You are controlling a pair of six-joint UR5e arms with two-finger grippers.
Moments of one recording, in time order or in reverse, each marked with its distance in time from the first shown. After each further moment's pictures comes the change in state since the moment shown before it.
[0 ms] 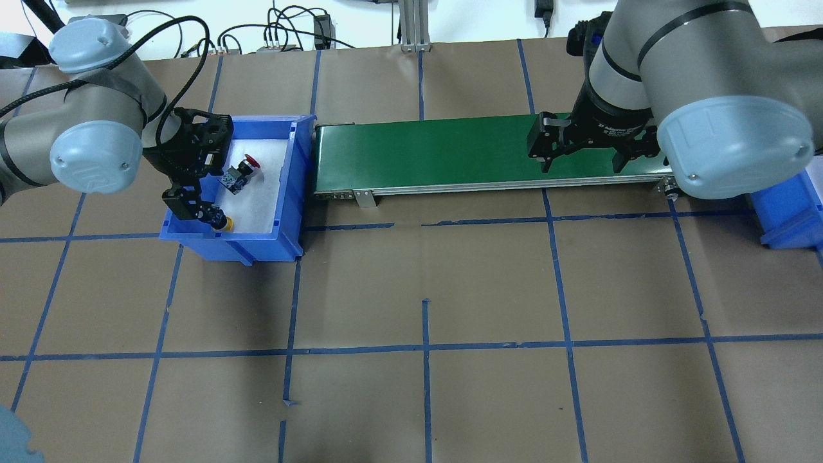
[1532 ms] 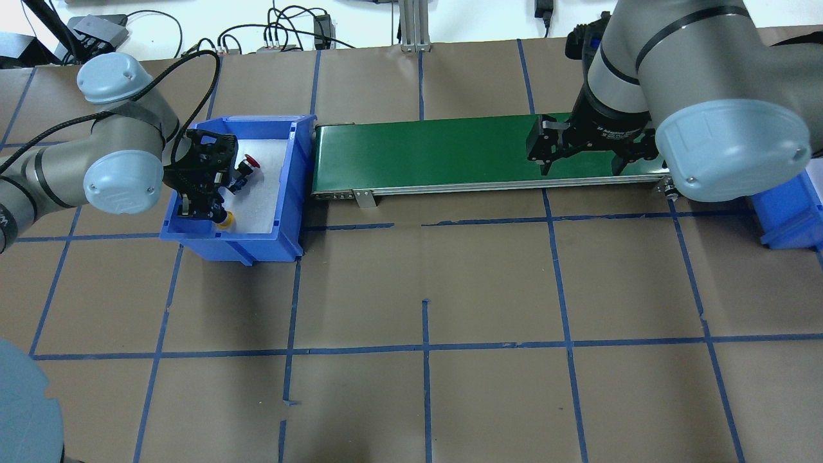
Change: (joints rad) left arm 0.010 -0.068 -0.057 0.161 0.042 -0.001; right arm 0.002 0.000 0.007 0.000 0.000 0.000
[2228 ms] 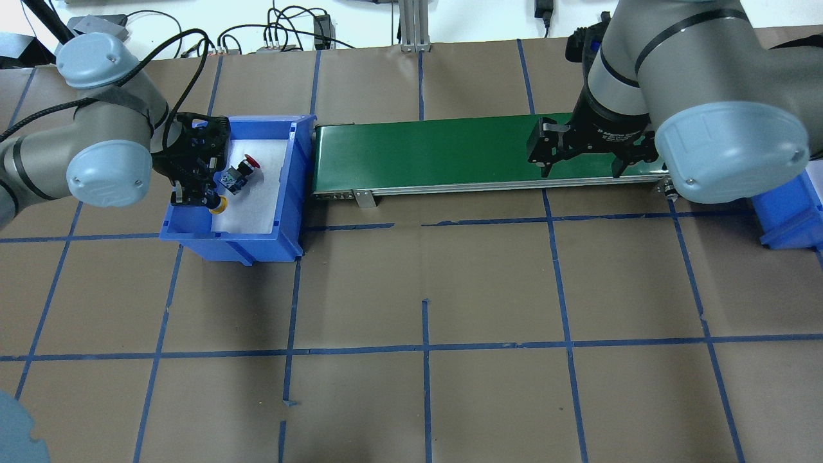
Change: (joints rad) left arm -0.021 0.075 0.033 -0.037 -0.003 -0.116; right arm -0.004 0.001 0.003 0.000 0.000 -0.001
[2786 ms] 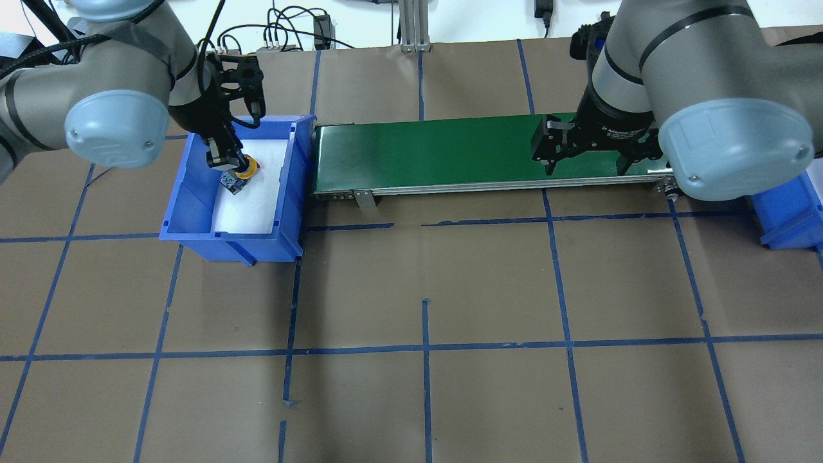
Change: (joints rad) left arm -0.177 0.041 0.152 -0.136 -0.005 -0.312; right arm -0.004 0.001 0.000 0.001 -0.010 -0.002
